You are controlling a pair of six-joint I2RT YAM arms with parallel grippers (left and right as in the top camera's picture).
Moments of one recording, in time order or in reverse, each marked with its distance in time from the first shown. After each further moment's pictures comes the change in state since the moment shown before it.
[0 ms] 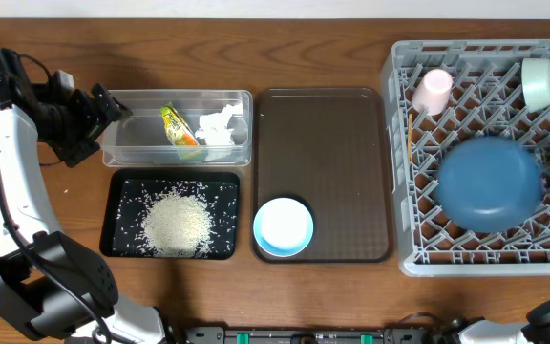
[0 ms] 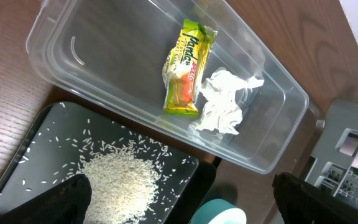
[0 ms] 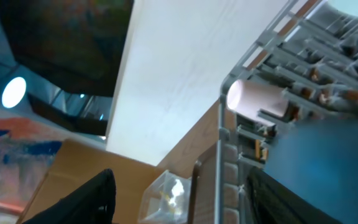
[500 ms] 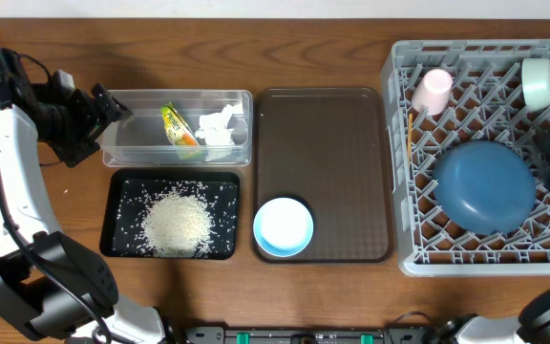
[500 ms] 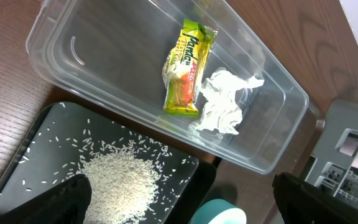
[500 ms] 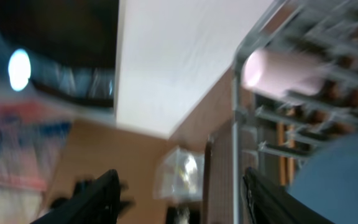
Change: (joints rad) left arm 0.000 0.000 0.000 0.000 0.000 0.000; right arm 0.256 0.000 0.000 0.275 0.060 0.342
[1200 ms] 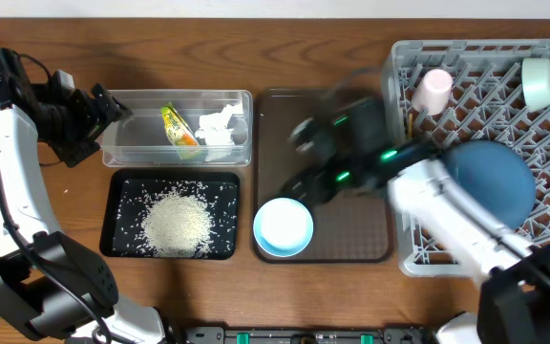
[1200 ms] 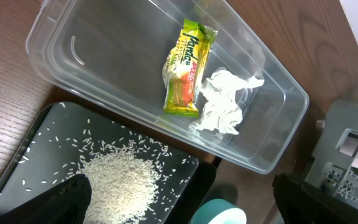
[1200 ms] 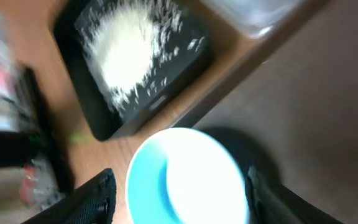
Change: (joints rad) left arm 0.000 0.000 0.000 0.000 0.000 0.000; right arm 1.416 -0.002 0.000 0.159 0.897 -0.066
